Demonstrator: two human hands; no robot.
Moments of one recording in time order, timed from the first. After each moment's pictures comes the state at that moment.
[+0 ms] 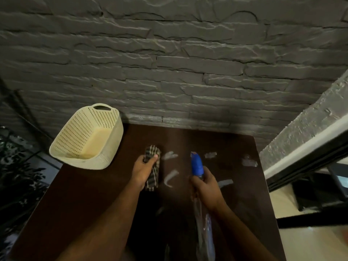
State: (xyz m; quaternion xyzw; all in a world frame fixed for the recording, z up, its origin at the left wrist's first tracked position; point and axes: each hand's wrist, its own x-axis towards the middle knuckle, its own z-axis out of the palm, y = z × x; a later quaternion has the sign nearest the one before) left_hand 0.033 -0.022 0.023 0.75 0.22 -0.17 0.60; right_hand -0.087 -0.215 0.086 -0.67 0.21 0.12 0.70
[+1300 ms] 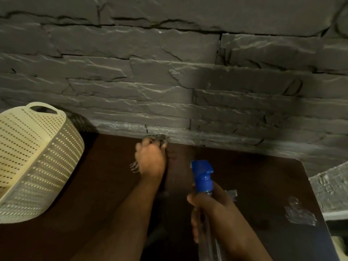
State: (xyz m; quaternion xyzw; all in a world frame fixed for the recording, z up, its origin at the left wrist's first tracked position) left_hand 0.231 -0.142 -0.106 0.99 0.04 0.02 0.15; right_hand 0.062 -0.282 0.007 -0.57 0.24 0.22 0.75
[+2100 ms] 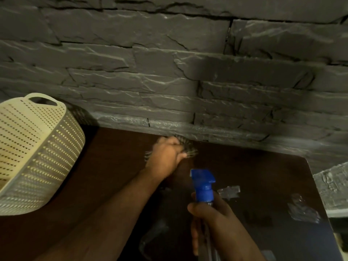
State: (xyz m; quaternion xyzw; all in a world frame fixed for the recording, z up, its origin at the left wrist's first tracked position) left_hand 0.221 -0.146 -0.119 0.96 -0.24 -0.01 0.17; right_hand 0.052 -0.275 -0.009 -0.55 0.27 0.26 0.74
